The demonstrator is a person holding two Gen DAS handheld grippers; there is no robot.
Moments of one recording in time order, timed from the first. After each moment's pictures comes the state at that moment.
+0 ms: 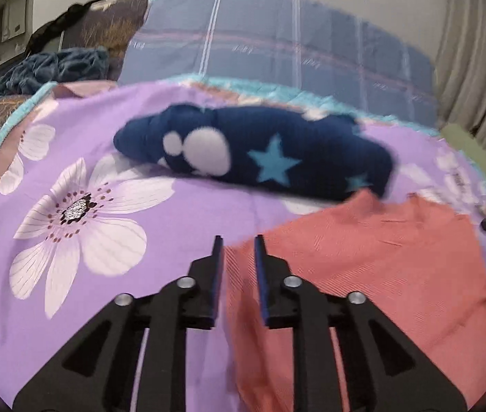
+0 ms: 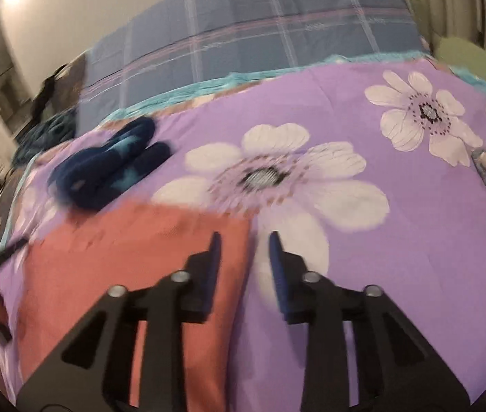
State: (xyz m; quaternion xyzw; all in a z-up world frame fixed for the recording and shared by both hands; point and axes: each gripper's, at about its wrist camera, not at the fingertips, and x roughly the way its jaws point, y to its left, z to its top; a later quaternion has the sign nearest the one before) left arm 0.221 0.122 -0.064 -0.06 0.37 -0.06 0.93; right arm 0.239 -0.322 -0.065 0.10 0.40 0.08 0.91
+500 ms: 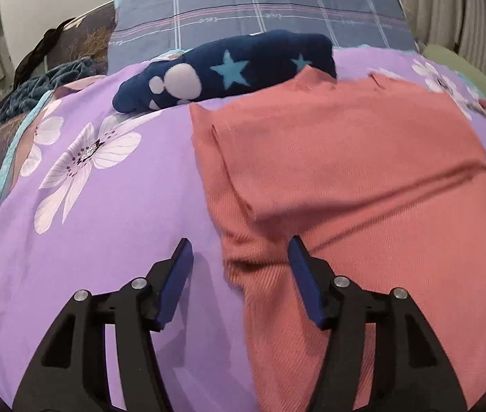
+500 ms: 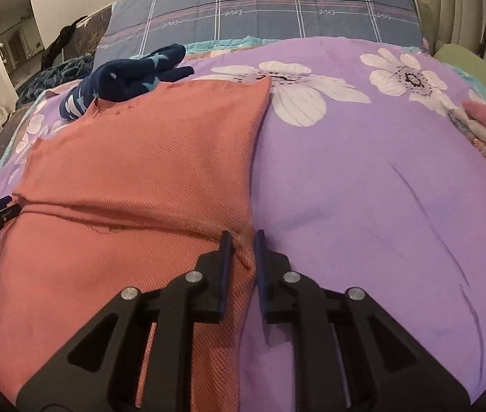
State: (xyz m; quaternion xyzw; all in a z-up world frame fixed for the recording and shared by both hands) left arm 0.125 0.086 -0.114 0.08 0.42 -0.06 0.90; right arm 0.141 -0.294 -0.111 0.02 0.43 0.06 0.90
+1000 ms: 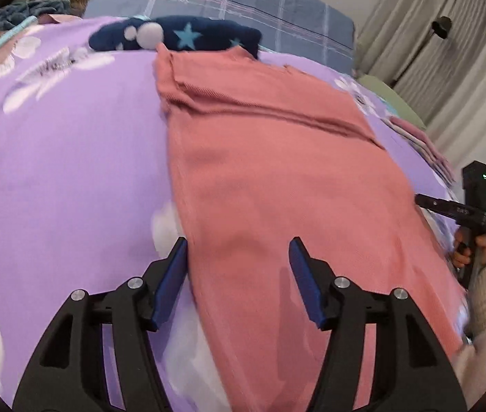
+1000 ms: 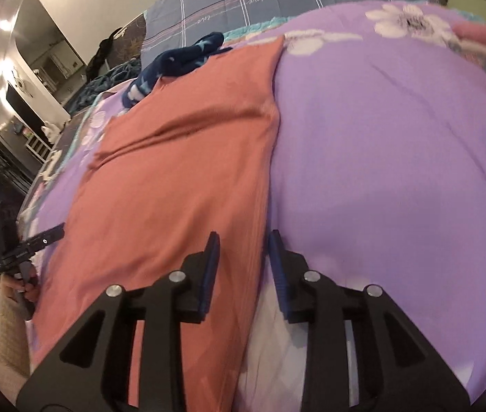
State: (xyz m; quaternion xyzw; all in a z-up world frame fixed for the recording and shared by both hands) left arm -0.012 0.115 -0.117 -0.09 0.44 -0.21 0.87; right arm 0.010 -0.333 -0.110 0.14 0.45 0.17 0.86
